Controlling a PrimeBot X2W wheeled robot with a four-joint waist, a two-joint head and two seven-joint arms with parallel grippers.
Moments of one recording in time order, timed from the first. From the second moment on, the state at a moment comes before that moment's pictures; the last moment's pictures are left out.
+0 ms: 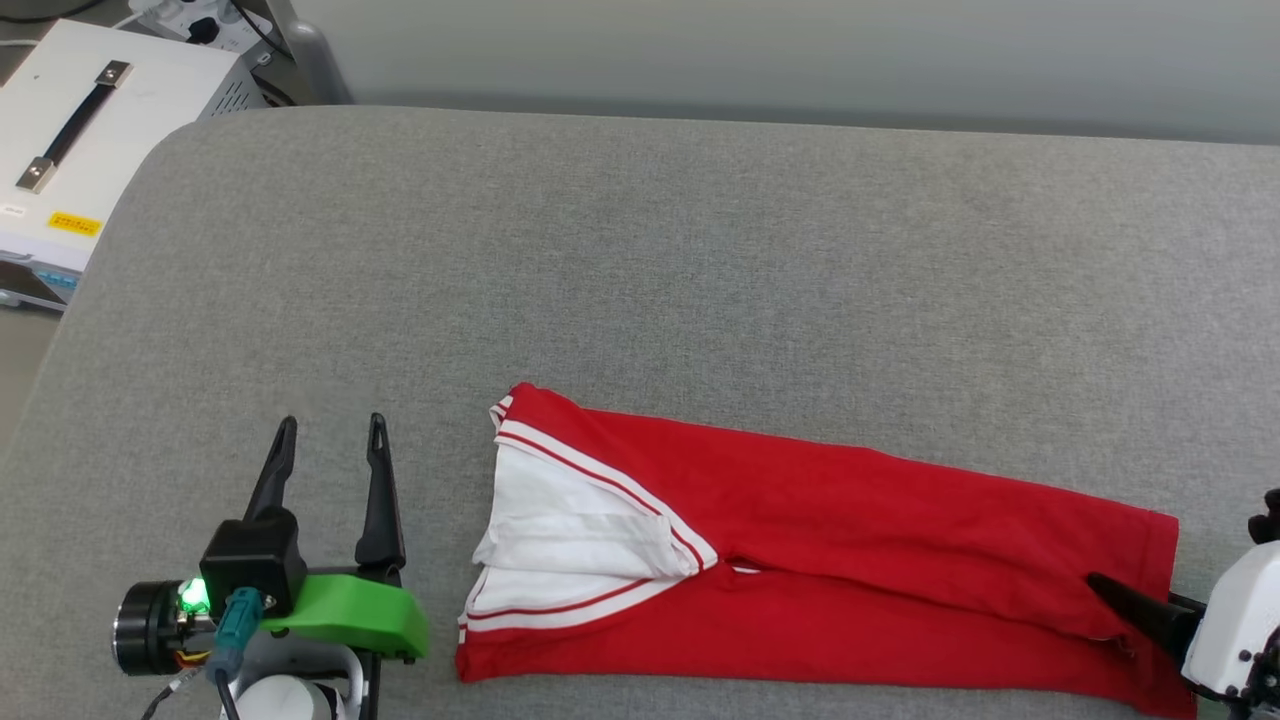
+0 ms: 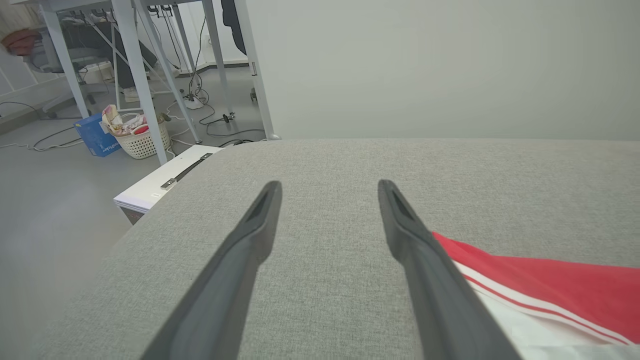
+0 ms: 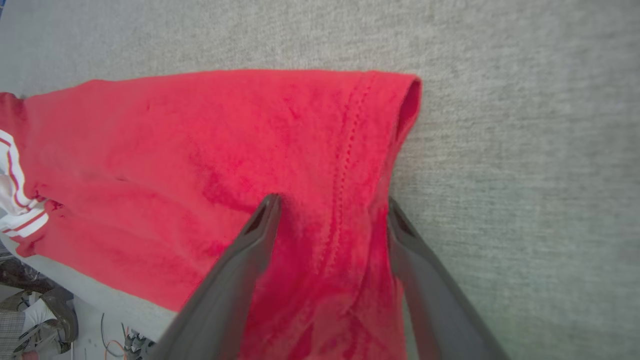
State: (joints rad) left arm -0.07 0.39 -0.34 0.00 -0.39 0.31 -0.26; right arm -0.11 -0.62 0.29 0.33 1.11 0.13 0.49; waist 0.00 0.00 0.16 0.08
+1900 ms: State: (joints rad) left arm 0.04 0.11 -0.10 0.06 -0.08 0.02 -0.26; right arm -0.30 -0.59 0.51 0.03 1.03 0.13 0.67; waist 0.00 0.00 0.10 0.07
